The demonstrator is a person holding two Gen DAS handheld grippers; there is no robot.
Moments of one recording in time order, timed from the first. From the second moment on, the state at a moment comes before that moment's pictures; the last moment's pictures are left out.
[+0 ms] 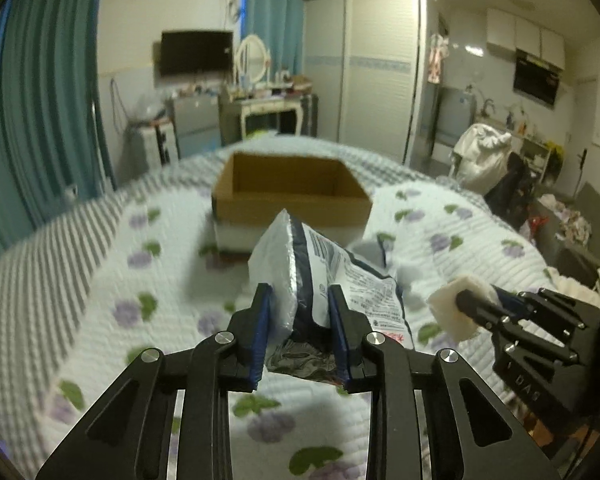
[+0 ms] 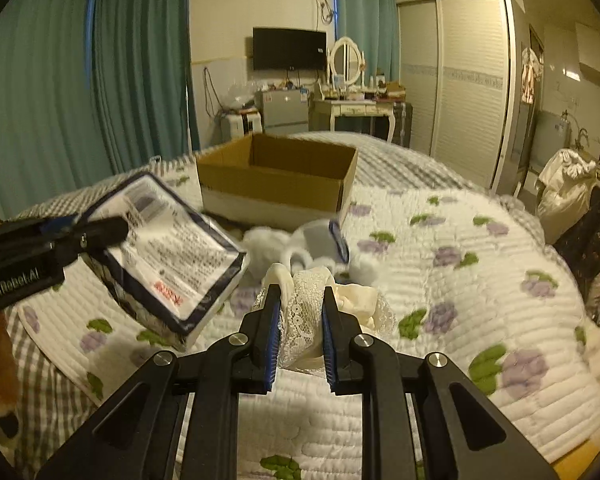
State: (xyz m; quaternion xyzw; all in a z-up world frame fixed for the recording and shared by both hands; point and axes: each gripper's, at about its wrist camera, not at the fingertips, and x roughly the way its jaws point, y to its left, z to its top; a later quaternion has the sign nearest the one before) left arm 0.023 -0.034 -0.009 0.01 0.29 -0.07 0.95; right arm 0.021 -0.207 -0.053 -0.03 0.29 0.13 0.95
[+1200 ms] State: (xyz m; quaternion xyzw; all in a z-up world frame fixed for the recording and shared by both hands) left arm 0.278 -0.018 -0.018 0.04 0.30 -0.04 0.95; right arm 0.316 -0.173 -0.015 -0.04 0.29 0.17 0.94
